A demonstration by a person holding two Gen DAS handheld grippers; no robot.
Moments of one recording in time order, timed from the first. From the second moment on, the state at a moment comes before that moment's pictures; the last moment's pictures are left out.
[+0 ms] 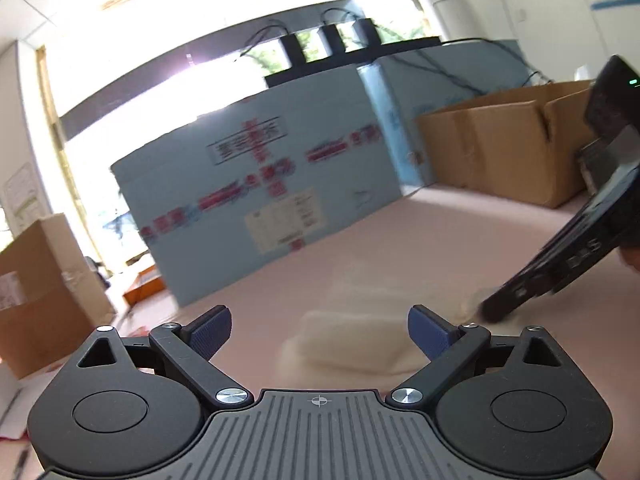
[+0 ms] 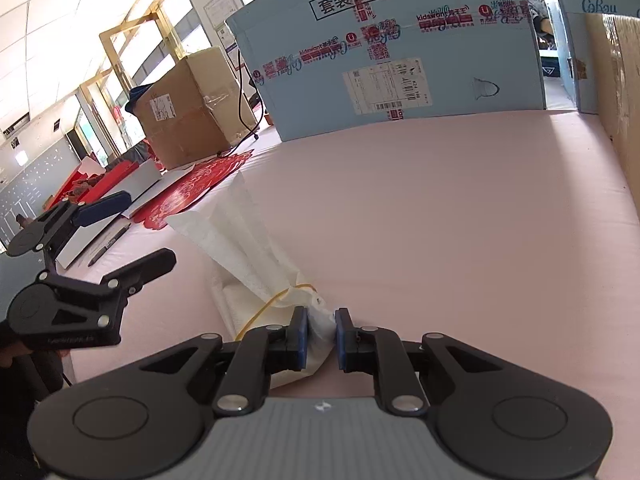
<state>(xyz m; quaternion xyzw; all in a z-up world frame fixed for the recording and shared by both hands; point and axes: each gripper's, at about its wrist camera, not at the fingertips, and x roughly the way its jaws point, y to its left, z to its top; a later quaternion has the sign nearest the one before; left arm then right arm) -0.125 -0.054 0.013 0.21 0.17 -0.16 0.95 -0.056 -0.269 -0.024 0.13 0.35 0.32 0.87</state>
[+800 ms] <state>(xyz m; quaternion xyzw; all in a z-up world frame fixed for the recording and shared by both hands) -0.096 -0.011 0.010 0.28 0.18 -0.08 0.94 -0.057 -0.273 -0.022 0.10 0.34 0.31 0.88</state>
